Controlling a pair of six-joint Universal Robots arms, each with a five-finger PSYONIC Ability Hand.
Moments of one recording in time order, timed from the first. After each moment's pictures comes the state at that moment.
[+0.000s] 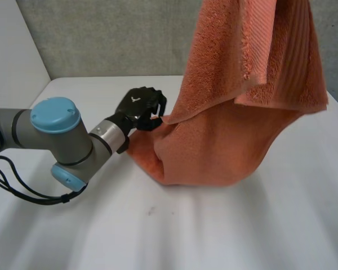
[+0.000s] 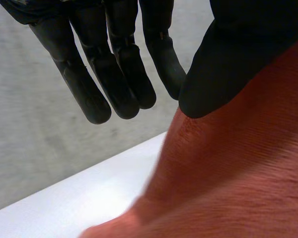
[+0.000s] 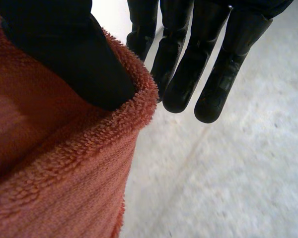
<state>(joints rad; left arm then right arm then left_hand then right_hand) 4.28 -2.31 -1.23 3.58 -1.17 3.10 2.07 -1.70 1.14 0.03 1.36 3.01 1.16 1.18 1.17 1.18 0.94 0.97 1.18 1.19 1.19 0.99</state>
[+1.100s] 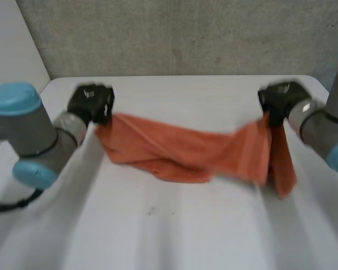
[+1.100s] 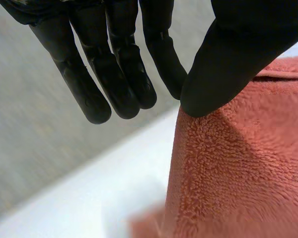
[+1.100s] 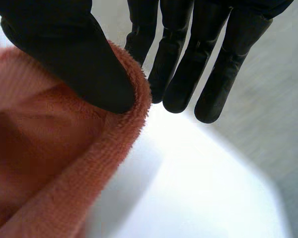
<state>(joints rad) 4.40 -2.16 -1.33 3.42 -1.40 3.35 1.85 -1.08 1.18 0.17 1.50 2.72 1.16 1.20 1.19 1.19 0.94 0.97 1.18 1.19 1.19 0.99</state>
